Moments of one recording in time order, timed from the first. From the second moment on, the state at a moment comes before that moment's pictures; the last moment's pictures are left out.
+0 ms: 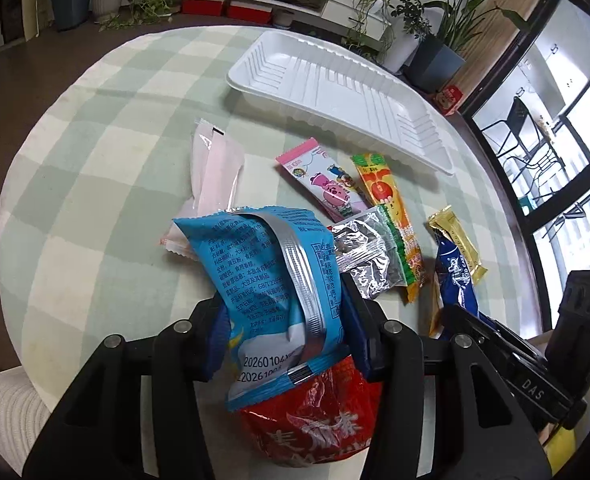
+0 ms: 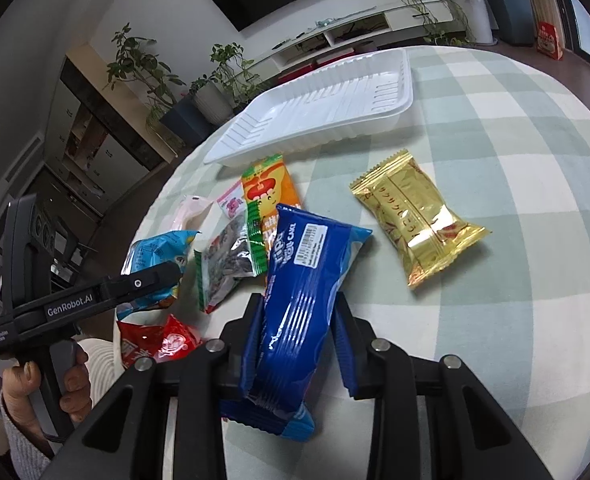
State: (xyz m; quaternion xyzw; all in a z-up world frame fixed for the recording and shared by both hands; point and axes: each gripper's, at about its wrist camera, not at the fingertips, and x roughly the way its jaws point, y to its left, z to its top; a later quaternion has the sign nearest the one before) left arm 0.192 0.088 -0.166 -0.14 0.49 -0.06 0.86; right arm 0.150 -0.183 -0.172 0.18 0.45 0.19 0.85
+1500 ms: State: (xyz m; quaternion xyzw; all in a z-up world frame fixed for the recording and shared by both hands) left arm 0.407 0.081 -0.105 -0.08 0.46 -0.13 0.87; right arm 0.358 -0.221 -0.124 0.22 0.42 0.21 0.85
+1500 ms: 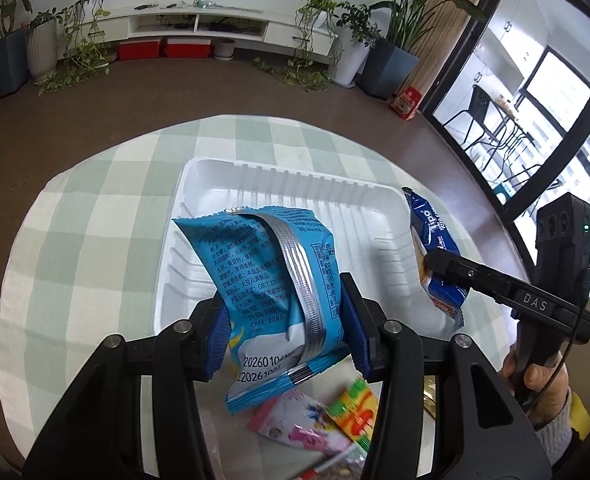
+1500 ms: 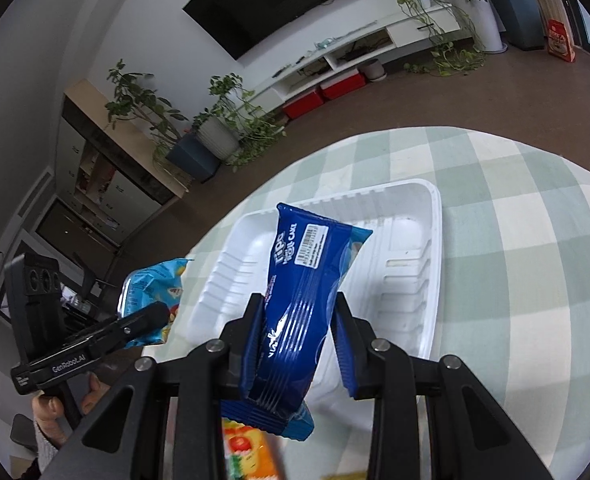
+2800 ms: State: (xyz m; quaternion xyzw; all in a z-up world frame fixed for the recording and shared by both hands) left arm 0.427 0.097 -0.141 -0.04 0.45 -0.07 0.89; right arm 0.353 -0.210 -0.123 0.13 0.40 0.16 0.89
